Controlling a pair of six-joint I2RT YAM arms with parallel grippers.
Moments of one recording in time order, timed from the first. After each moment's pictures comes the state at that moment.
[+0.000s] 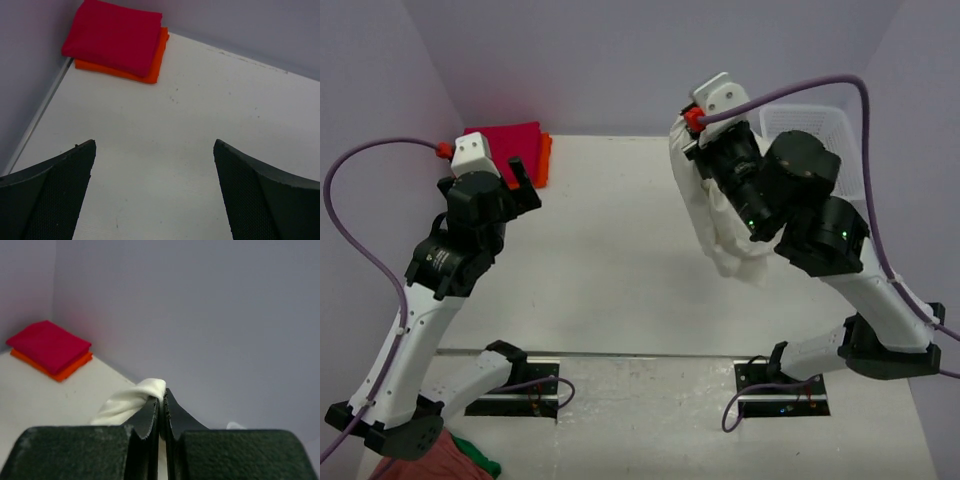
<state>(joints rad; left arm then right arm) -0.41 0.96 1.32 -0.75 -0.58 -0.39 1.11 1.35 2.06 -0.49 0.64 -0.50</state>
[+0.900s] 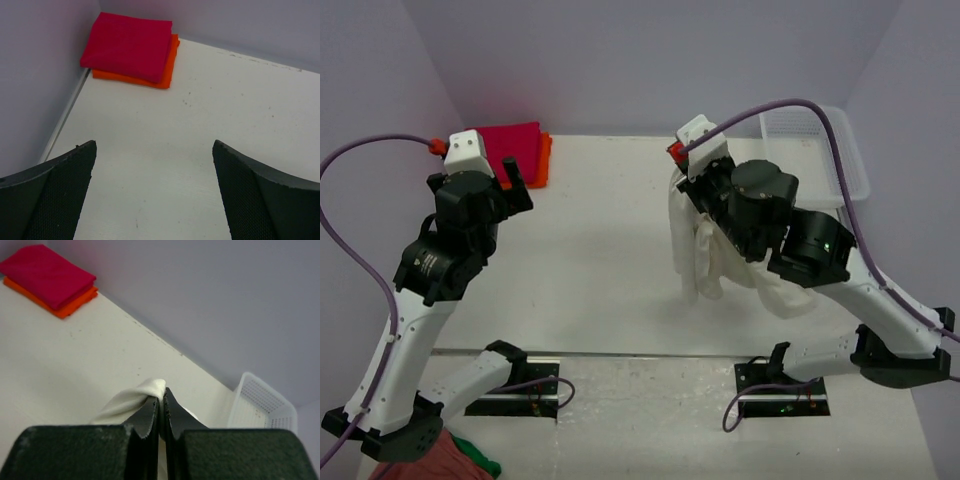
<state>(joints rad) -0.41 0.93 1.38 -0.81 -0.61 -0.30 1.17 1.27 1.81 -0.66 0.72 -0.33</state>
